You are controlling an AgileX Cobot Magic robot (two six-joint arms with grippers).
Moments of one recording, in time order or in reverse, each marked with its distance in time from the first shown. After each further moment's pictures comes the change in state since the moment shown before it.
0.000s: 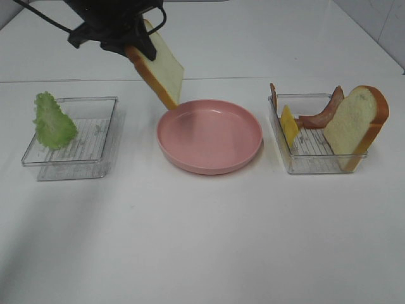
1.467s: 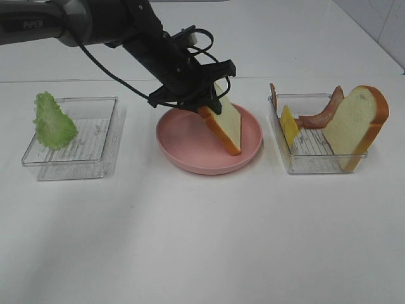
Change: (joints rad) left arm -0.197 0.232 0.000 -0.047 -0.266 -0.069; right arm 0.000 0.000 0.000 0.000 0.000 0.000
